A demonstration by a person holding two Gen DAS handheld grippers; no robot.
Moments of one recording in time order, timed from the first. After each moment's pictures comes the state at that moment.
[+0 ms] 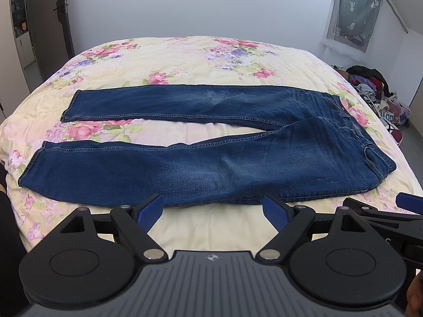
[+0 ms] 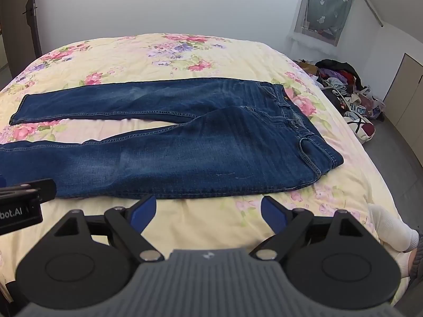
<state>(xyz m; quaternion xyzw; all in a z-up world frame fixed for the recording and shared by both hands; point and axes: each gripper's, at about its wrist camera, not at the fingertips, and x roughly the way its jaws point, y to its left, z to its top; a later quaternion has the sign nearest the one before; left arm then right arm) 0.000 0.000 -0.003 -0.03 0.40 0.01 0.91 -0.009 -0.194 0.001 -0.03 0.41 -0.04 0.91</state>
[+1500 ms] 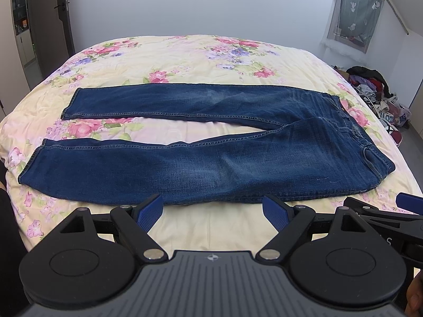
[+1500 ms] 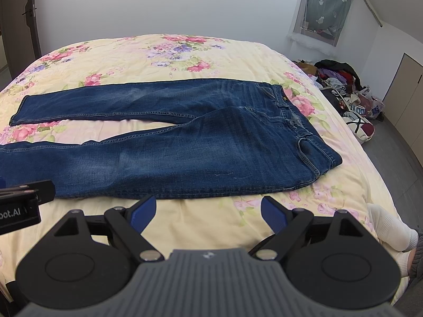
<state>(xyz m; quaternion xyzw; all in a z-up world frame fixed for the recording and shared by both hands) -0.004 -0.002 -0.007 -0.03 0.41 0.01 0.91 -0.011 -0.196 0.004 -0.03 0.41 -0.04 0.91</state>
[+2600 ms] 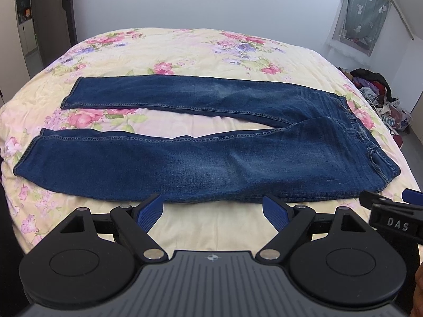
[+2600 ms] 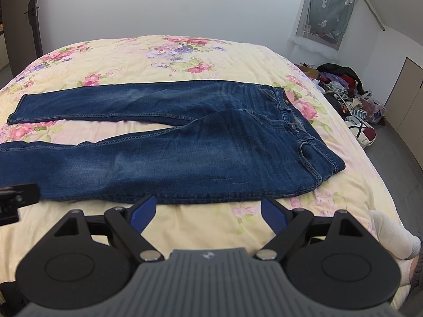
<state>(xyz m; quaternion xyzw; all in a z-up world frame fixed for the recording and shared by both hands) 0.010 0.023 -0.025 -0.06 0.42 0.01 0.91 0.004 -0.208 -0.009 -0.03 0.40 -0.04 0.91</state>
